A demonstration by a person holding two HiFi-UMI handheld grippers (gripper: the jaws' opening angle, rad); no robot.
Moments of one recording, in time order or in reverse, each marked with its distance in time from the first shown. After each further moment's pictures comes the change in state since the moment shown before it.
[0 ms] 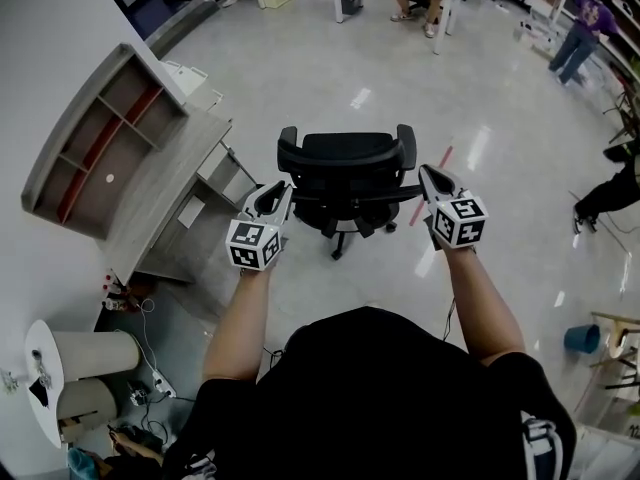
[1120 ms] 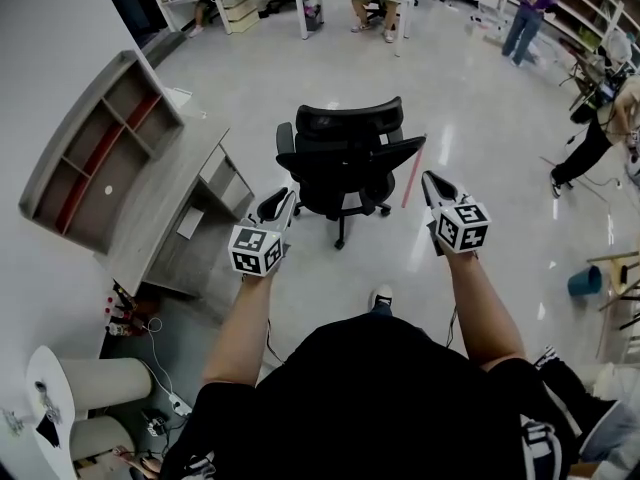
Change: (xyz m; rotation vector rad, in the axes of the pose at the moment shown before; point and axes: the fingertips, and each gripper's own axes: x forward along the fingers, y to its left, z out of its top) left arm -0.201 -0.009 -0.032 0.027 -0.074 -0.190; right arm -0.153 0.195 -0.028 -0.001 -0.049 -0.184
